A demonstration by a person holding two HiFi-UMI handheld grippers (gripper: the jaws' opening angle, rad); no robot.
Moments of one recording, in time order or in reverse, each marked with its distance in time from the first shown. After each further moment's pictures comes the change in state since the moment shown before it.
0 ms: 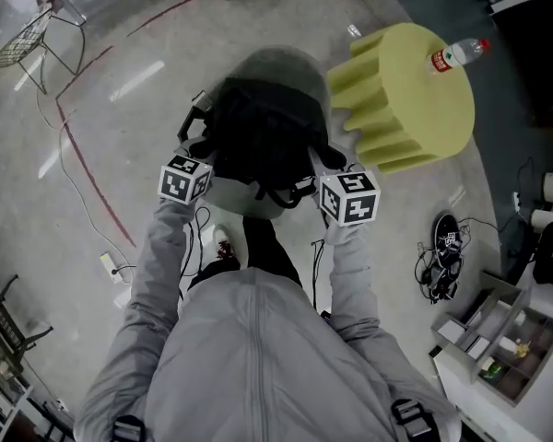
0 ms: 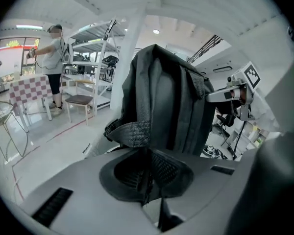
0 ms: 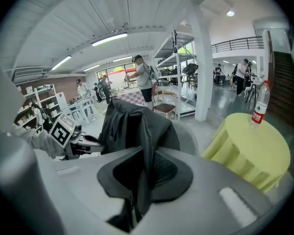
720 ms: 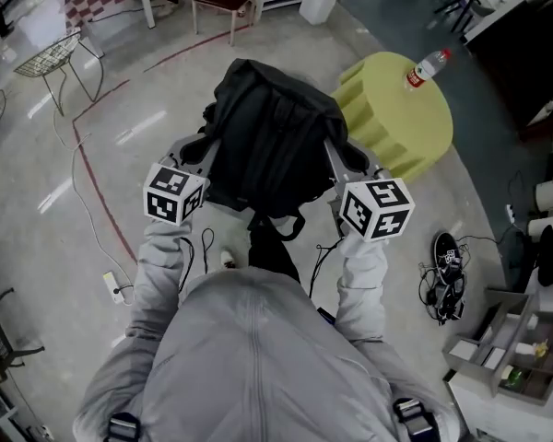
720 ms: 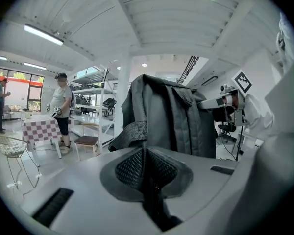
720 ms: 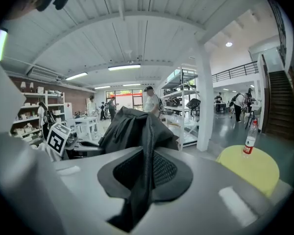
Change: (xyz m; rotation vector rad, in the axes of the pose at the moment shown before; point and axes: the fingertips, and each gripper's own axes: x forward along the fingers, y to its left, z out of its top) left arm -0.202 -0.075 0.079 0.165 -0.378 0.079; right arm -0.170 0.111 0.090 -0.103 -0.326 0.010
